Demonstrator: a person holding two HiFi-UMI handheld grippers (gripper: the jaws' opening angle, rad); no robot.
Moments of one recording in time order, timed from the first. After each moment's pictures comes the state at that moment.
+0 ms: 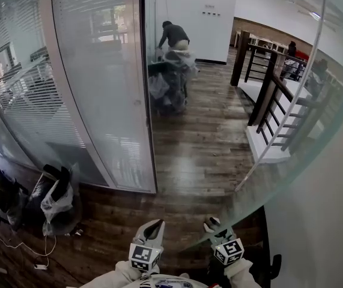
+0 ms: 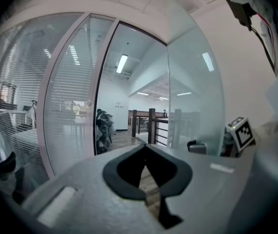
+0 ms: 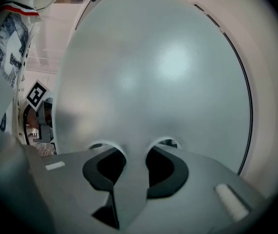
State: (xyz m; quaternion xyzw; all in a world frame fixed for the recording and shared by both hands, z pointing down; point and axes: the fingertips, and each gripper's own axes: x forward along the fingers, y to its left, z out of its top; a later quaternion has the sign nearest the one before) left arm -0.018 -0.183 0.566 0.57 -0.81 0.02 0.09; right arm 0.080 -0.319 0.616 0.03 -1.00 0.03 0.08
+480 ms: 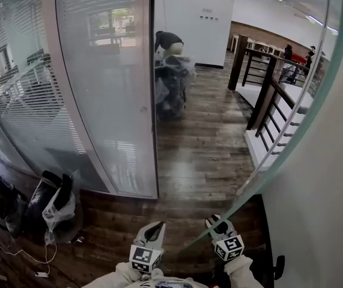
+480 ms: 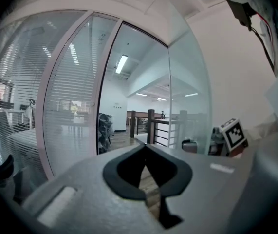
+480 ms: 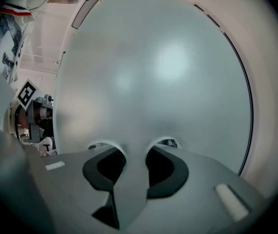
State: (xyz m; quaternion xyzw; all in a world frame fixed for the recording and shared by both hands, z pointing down) left arm -0.059 -0.165 0.565 0.59 -0.80 0.01 0.09; right arm 0.029 -0.322 0.617 0.06 -0.99 0.03 0.08
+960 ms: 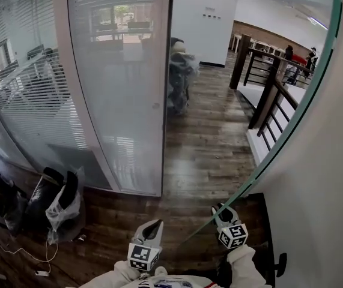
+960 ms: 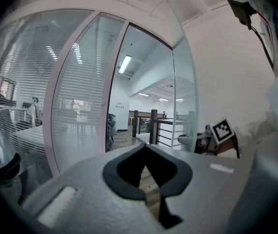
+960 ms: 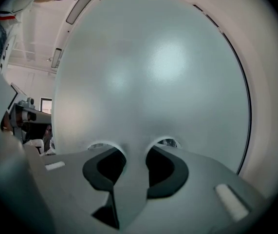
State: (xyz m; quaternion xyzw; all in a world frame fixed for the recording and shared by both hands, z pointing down) left arm -0.095 -0.122 0.573 0.58 -0.81 0.00 0.09; right arm -0.016 -0.336 0.616 0.10 -0.99 0.04 0.08
